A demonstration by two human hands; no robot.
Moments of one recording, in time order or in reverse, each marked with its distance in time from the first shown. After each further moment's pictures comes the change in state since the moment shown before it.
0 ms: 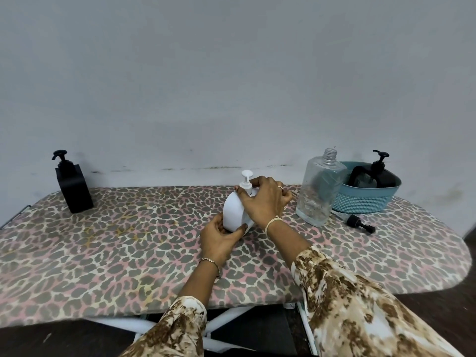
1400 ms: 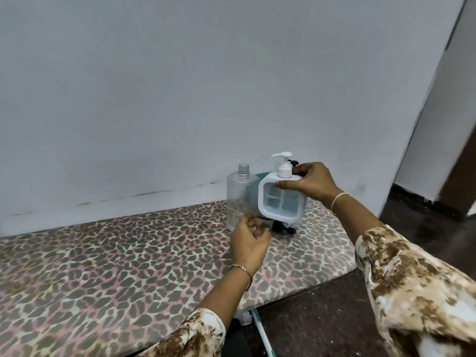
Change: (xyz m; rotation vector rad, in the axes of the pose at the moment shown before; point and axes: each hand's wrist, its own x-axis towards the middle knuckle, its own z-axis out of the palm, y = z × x) left_hand -0.073 0.074 0.183 0.124 -0.306 0.159; right_hand 0.076 0.174 -0.228 0.228 -0.050 0.078
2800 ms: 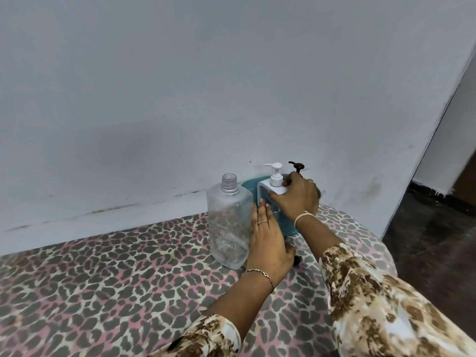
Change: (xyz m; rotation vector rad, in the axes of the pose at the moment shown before) left_hand 0.095 -0.020 0.084 0.609 -0.220 0.276; right_hand 0.088 0.075 0.086 -0.390 0.297 0.060
